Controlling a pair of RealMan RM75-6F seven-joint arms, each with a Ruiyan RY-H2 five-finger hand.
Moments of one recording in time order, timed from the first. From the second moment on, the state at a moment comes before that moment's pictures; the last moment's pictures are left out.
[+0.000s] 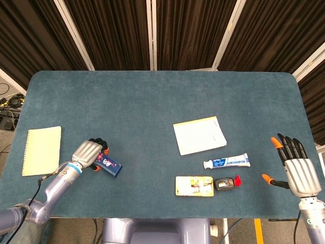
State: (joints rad) left arm -0.64 -1.47 -0.04 -1.37 1.23 0.83 0.23; right arm 0.15 -1.09 0.08 -1.61 -1.55 1.46 -0.04
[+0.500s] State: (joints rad) left arm -0.63 -1.47 -0.06 -1.37 1.19 0.86 0.23; right arm 0.15 -1.08 0.07 -1.61 -1.55 1.47 -0.04
